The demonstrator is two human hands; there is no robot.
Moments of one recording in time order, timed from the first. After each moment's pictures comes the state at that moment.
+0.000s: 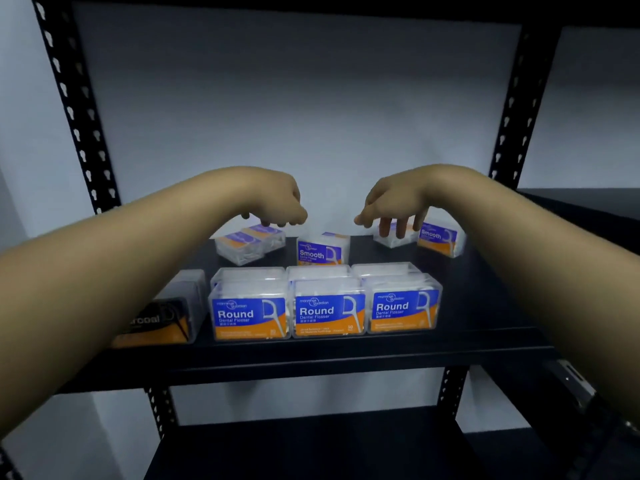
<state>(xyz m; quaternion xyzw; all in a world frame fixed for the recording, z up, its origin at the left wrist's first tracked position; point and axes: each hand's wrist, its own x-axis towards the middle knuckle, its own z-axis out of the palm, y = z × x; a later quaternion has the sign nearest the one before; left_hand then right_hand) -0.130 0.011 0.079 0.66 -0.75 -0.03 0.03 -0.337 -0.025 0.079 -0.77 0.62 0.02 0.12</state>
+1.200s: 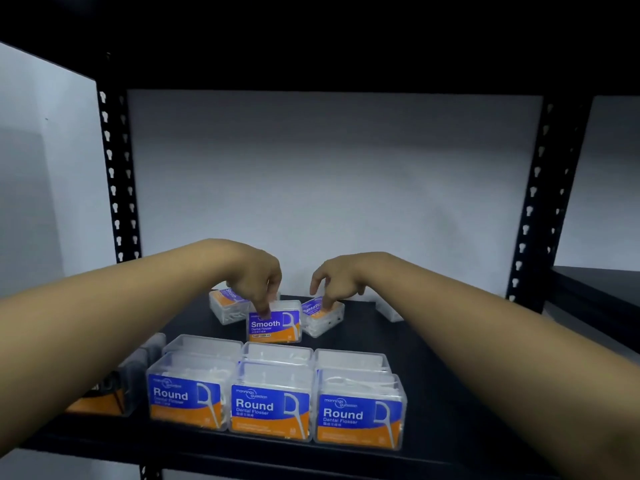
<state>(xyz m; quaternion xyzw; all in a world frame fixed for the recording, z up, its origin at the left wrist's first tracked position) -0.134 -0.059 0.062 0.68 -0.72 0.00 -0.14 -0.303 -0.141 0.045 -0.88 0.47 0.07 0.05</state>
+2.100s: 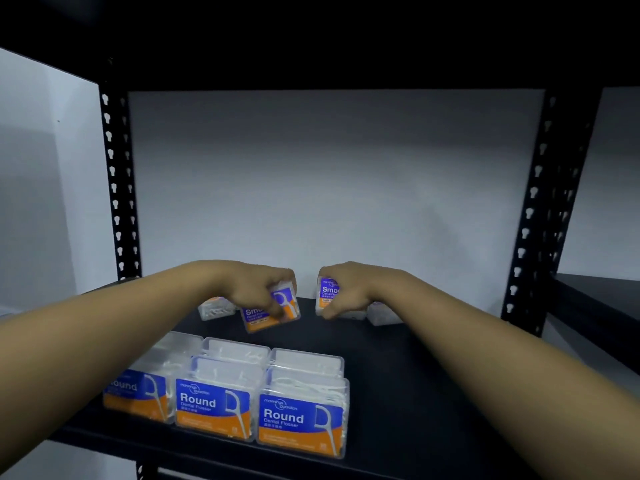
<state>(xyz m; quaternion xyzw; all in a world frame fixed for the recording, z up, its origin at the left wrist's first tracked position) -0.165 -0.066 0.033 0.66 -0.74 -0.13 0.03 -0.370 -0.148 0.028 -0.91 0.40 -0.03 0.04</state>
